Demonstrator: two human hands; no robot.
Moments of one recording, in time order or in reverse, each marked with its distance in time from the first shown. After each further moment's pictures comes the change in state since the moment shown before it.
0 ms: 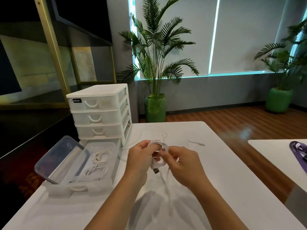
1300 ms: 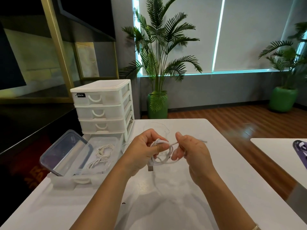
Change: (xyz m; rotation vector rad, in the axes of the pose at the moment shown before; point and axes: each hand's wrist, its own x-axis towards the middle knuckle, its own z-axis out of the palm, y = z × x) left_hand 0.002 0.011 -0.019 0.290 -0.339 0.213; right_hand 0.003 -0.016 -0.011 0.657 0.129 0.416
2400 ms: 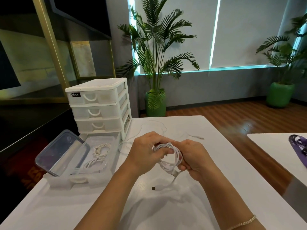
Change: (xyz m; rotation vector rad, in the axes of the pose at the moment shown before) left_hand -0.003 -0.007 0.013 0.510 0.079 0.448; right_hand 0.013 0.011 -0.012 0.008 -0.069 0.290
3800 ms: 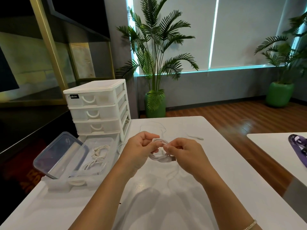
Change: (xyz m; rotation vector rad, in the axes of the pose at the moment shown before) left_hand 0.005 0.003 -0.007 -0.490 0.018 -0.563; right_hand -0.011 -0.007 0.001 -0.559 -0.010 -0.308
